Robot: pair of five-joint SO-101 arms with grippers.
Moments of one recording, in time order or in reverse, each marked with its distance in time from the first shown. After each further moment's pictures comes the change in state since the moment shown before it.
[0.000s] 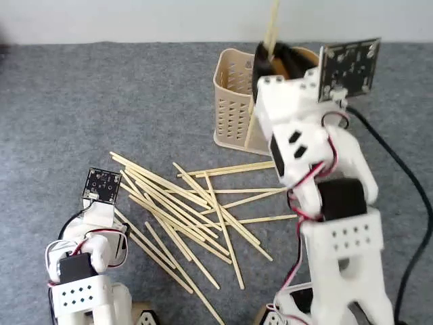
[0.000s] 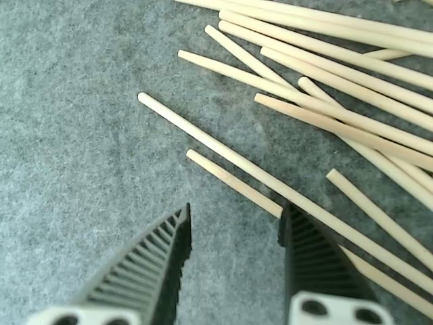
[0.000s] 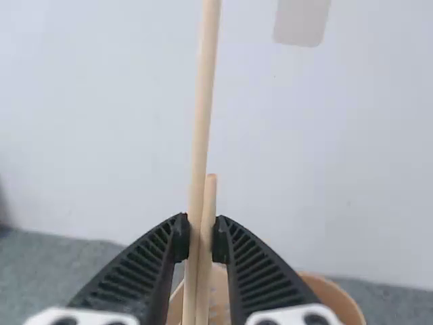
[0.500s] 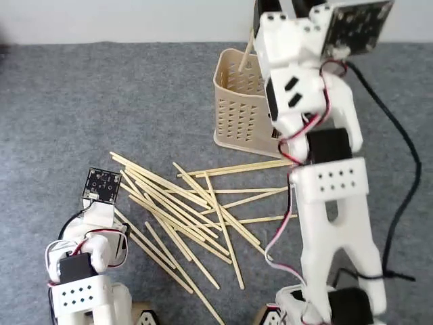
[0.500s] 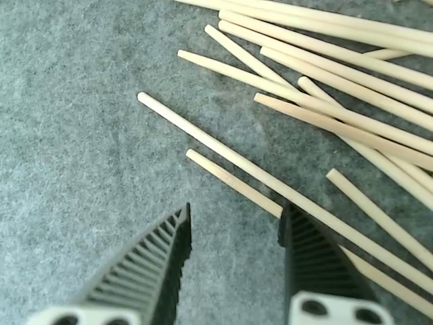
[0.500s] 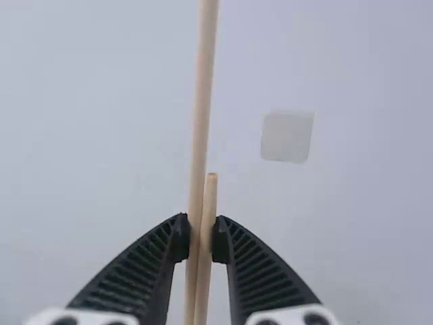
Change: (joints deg) left arm 0.0 0.0 0.1 0.0 0.0; right arm 1.1 20.0 -16.3 -19.4 0.0
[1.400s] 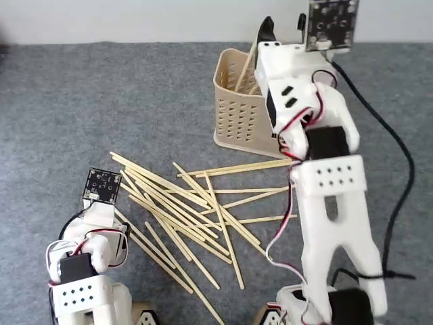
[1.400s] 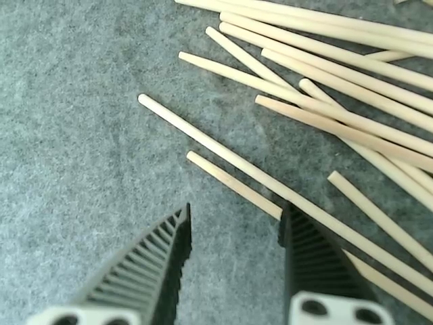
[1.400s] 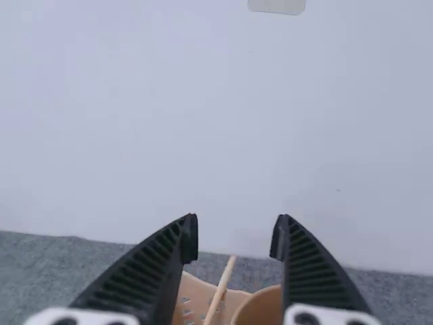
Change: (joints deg) left arm 0.0 0.0 0.6 -1.1 0.0; right arm 1.8 -3.6 6.7 17.5 0.0
